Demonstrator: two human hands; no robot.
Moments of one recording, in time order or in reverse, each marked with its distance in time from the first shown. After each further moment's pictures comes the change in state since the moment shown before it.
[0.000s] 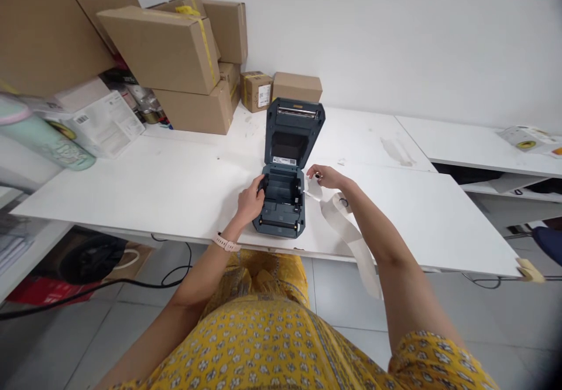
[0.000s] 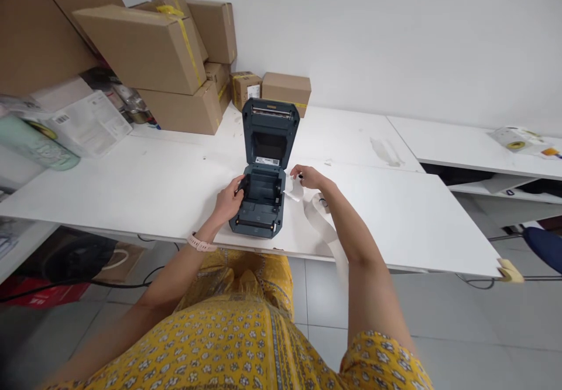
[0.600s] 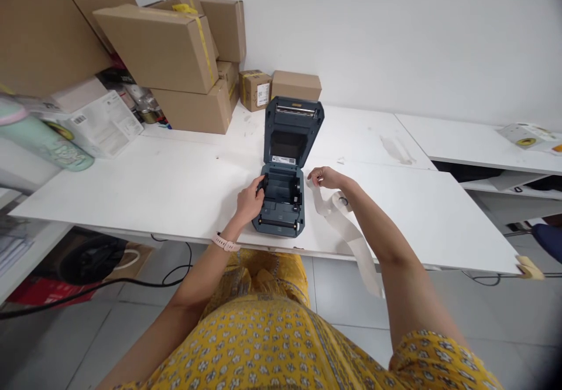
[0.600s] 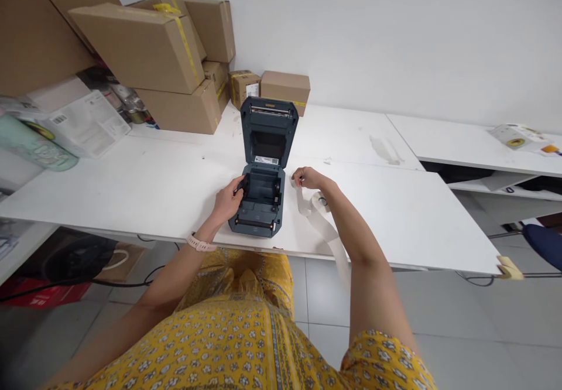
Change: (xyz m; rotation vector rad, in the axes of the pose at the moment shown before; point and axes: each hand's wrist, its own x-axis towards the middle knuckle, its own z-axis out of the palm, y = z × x) left_hand -0.001 0.004 -0.002 0.008 -0.003 -0.008; right_hand -0.002 -0.001 0.000 0.082 -0.158 -0.054
